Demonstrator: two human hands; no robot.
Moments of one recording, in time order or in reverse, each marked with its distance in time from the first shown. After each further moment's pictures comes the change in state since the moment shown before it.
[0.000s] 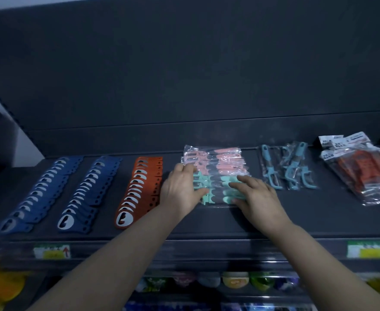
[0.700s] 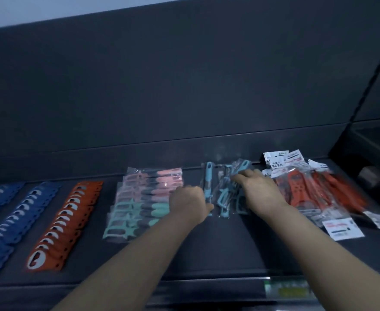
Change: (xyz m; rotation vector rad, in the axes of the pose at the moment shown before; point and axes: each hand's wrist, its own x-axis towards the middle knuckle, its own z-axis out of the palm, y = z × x) left_hand 0.072 0.188 0.087 0.328 -0.269 -0.040; right_hand 0.053 0.183 -0.082 -0.245 -0.076 0.017
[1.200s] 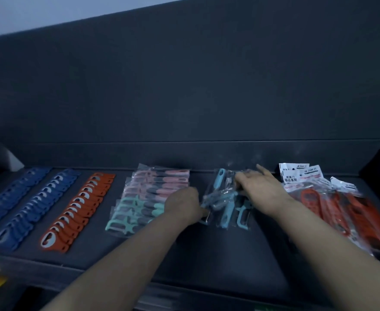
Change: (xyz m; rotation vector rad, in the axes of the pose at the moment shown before) left_hand 0.009 0.000 -0.009 -0.137 -0.093 -0.201; right_hand 0.049 0.030 0.004 -0.062 -0.053 -0.328
